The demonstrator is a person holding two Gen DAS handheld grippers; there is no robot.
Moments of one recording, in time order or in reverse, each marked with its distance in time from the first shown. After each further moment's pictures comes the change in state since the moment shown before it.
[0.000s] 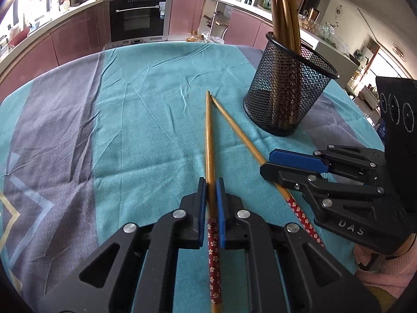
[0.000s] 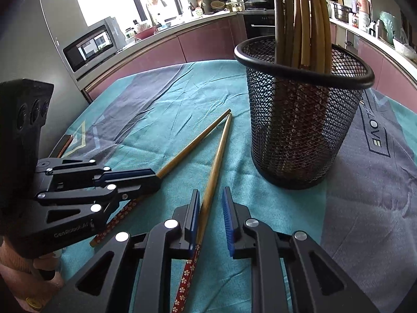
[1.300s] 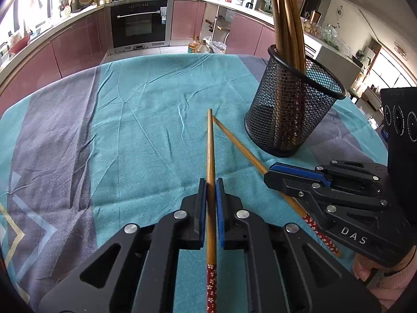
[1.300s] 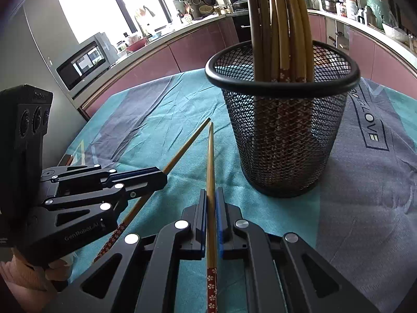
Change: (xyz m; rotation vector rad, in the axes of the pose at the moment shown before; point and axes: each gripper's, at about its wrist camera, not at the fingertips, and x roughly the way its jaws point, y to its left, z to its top) left arm 0.011 -0.005 0.024 0.009 -0.031 0.025; right arm -0.004 -0.020 0.008 0.089 -0.031 0.026
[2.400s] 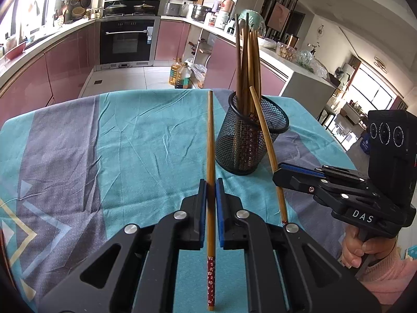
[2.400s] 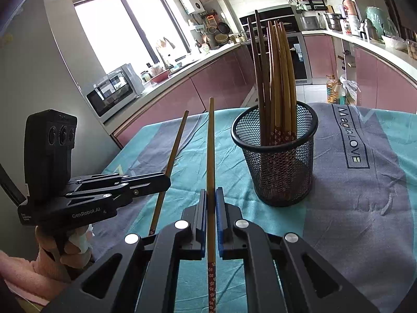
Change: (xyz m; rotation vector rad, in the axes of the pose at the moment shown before) left arm -0.079 -0.004 0.001 0.006 -0.124 -0.124; right arm -0.074 -0.004 -0.003 0.003 -0.170 0.133
